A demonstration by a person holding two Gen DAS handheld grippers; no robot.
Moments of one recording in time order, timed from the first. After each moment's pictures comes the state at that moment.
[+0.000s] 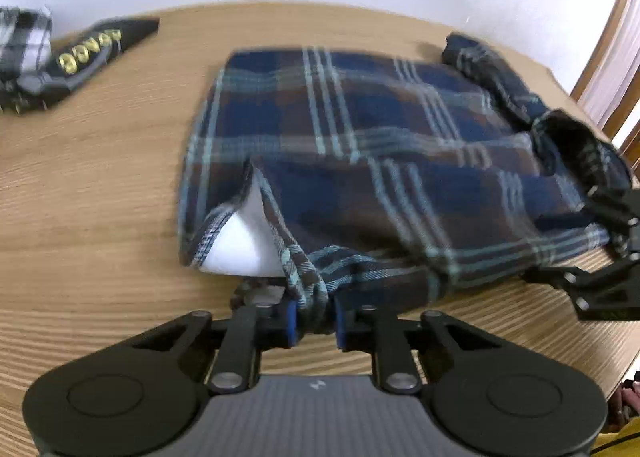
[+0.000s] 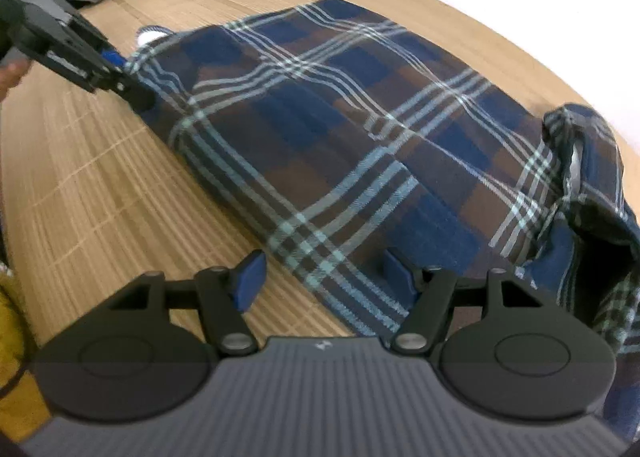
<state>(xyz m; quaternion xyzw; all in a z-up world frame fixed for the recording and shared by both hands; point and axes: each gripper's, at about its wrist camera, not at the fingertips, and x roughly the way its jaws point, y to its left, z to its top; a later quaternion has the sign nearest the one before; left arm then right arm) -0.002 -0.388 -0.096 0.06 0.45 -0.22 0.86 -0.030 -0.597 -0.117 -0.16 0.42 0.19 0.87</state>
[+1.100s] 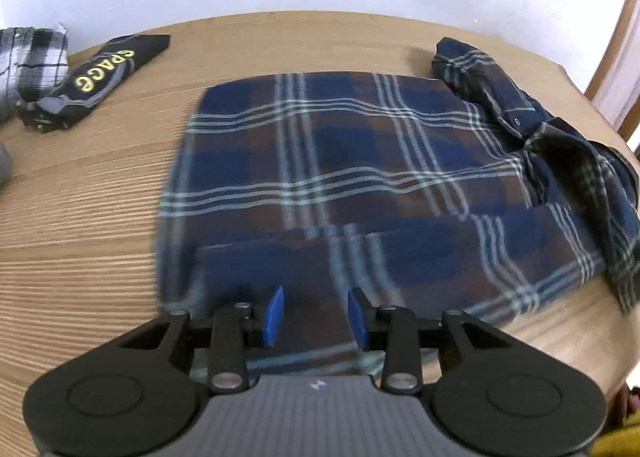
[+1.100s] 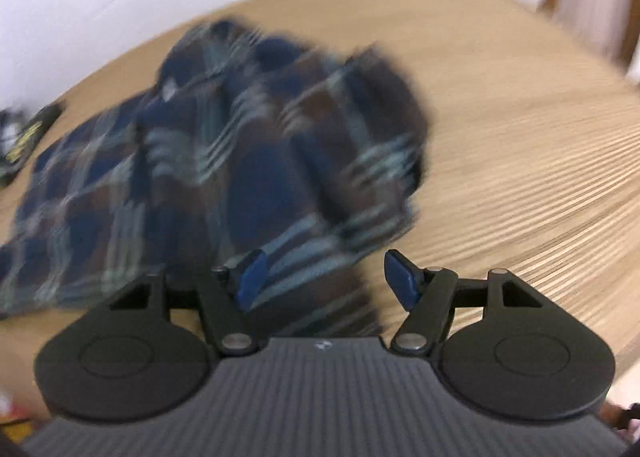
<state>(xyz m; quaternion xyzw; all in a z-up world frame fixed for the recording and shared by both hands) 0.020 -0.462 -0.074 0.07 0.47 -0.18 0.86 -0.133 -0.859 -0.075 0.17 0.44 -0.08 0.88</state>
